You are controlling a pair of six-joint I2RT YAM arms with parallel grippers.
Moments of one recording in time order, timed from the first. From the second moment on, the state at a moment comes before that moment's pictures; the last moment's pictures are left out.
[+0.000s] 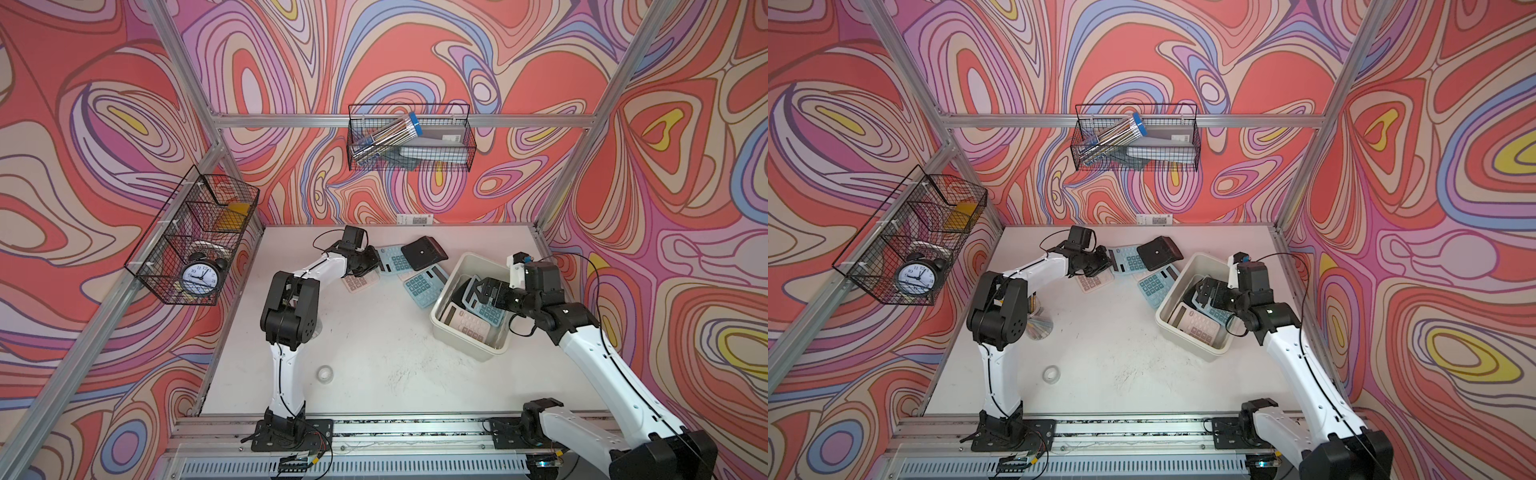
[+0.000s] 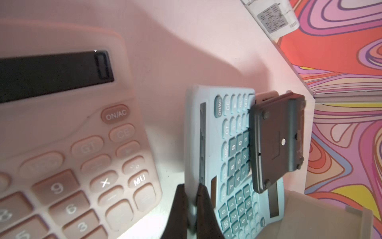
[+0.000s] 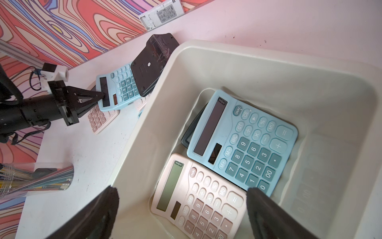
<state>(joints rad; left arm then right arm) -0.29 2.07 1.51 -0.29 0.29 -0.78 0.15 1.04 0.90 -0.58 -0.18 0.39</state>
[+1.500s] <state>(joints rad) -0.67 1.55 1.59 -0.73 0.33 -0.48 0.15 1.04 0.97 -0.87 0.46 0.72</state>
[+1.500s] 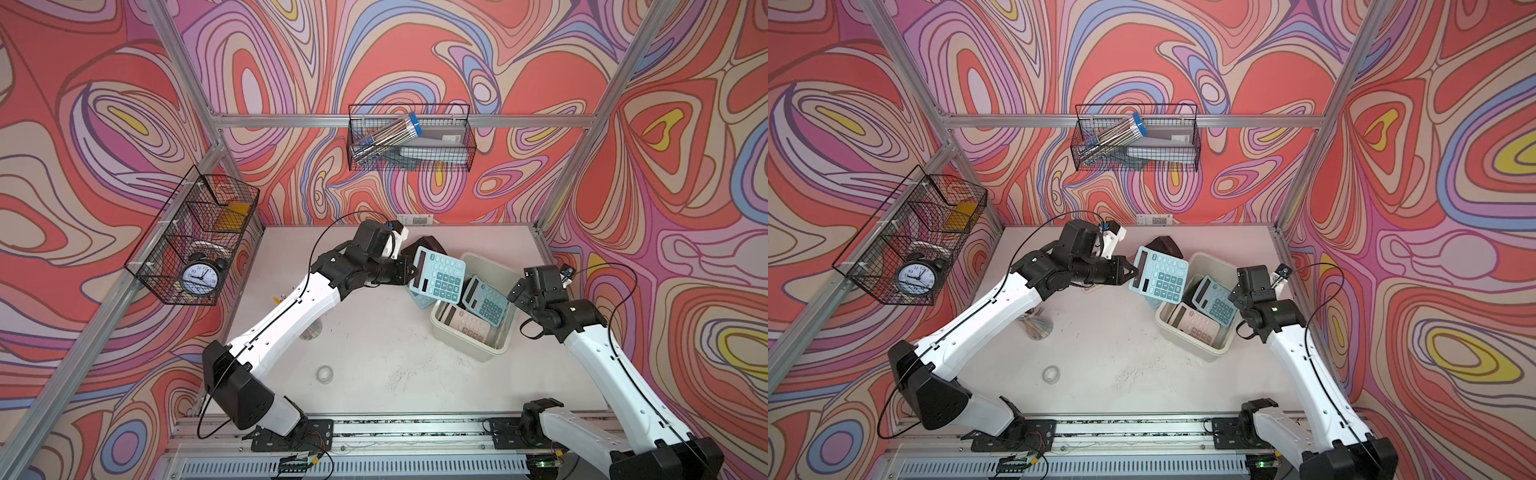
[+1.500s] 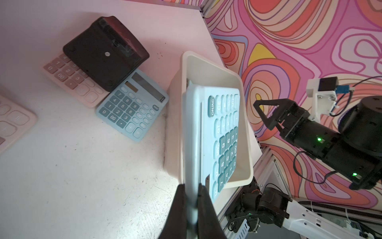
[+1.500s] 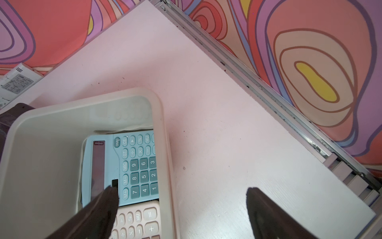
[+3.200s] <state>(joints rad) -0.91 2.04 1.86 -0.98 0.22 -0.42 0.15 1.07 0.96 -0.86 0.42 0.76</state>
